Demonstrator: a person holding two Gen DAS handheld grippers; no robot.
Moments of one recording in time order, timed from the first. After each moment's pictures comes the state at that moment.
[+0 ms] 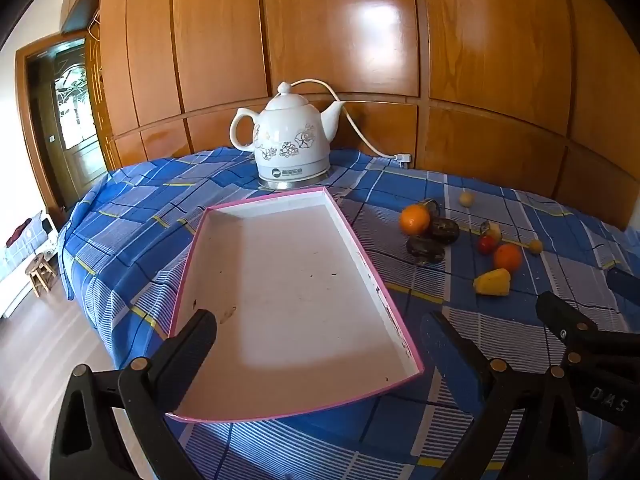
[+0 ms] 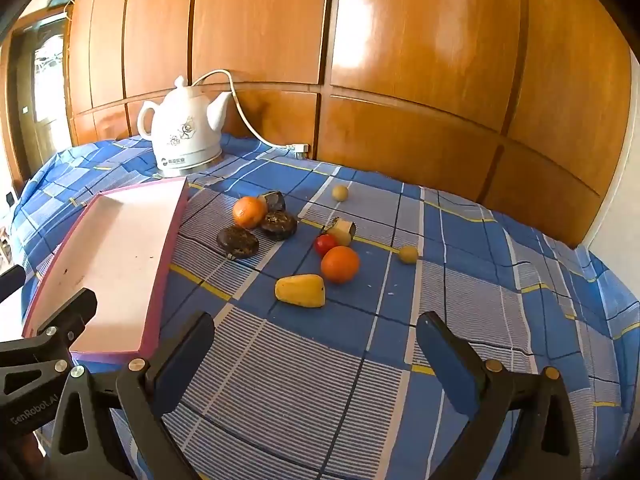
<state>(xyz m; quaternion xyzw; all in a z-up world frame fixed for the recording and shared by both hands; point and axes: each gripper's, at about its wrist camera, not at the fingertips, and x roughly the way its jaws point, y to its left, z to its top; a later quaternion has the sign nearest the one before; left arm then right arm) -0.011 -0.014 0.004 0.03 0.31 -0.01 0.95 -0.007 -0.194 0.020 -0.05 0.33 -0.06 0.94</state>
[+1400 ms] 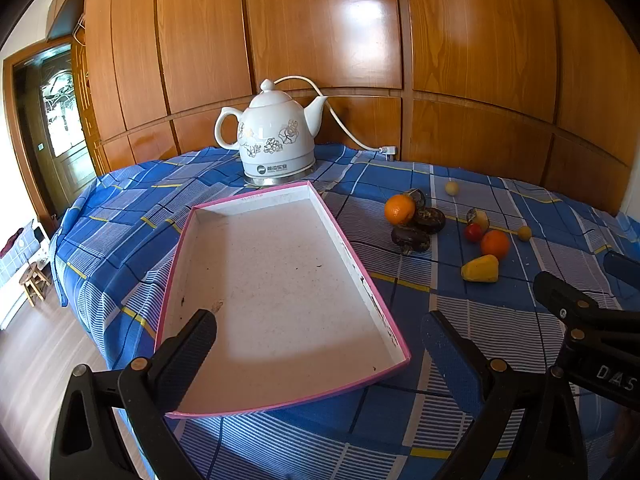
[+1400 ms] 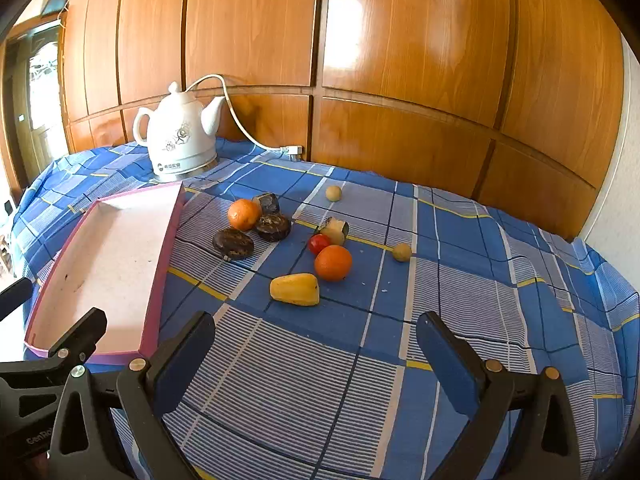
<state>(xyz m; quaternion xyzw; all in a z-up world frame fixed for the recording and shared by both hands) -0.014 -0.023 -0.001 0.04 0.32 -0.03 0.95 -0.009 -0.199 0.021 -0.03 0.32 -0.06 0.94</state>
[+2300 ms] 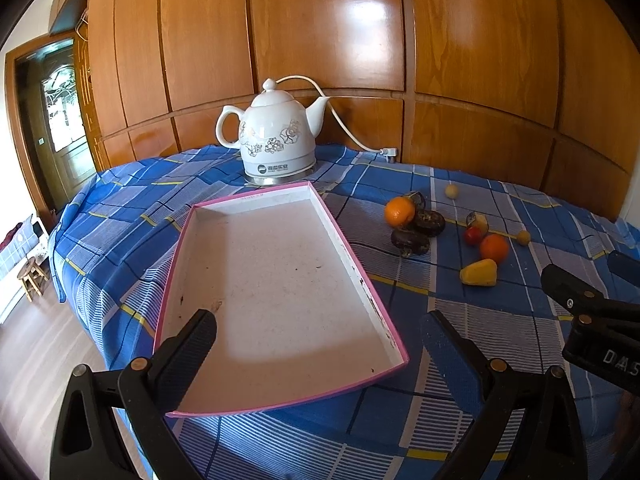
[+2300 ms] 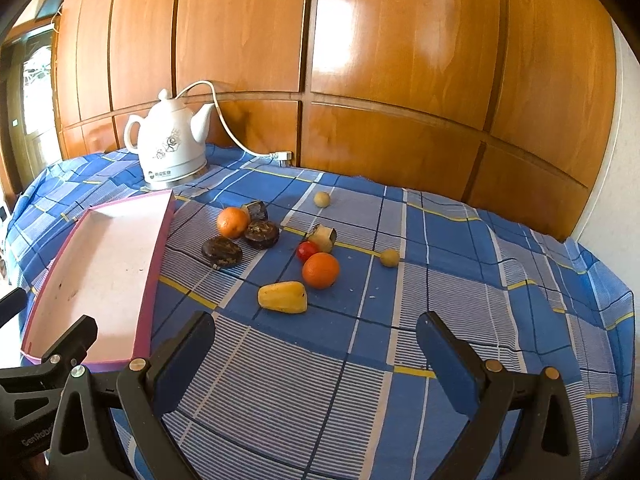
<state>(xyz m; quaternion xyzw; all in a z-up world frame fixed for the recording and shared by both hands) -0.013 -0.020 0.001 0.04 0.32 -0.03 0.95 -0.008 -0.206 0.026 -0.03 0.32 -0.08 0.94</state>
